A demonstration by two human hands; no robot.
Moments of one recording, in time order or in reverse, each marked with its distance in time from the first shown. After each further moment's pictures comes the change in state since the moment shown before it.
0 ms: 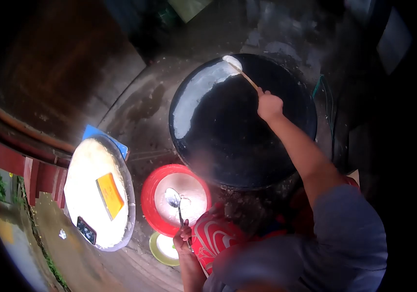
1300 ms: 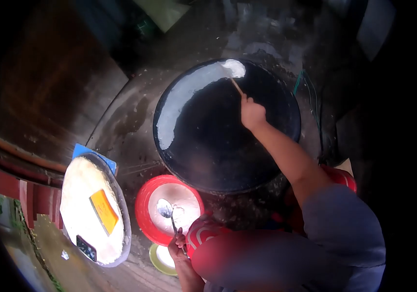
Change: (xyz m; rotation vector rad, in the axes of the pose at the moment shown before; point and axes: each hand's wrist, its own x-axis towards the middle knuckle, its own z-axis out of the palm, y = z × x) left_hand 0.011 0.013 -0.008 0.123 0.074 0.028; right_hand -0.014 0.017 0.022 -0.104 0.055 0.014
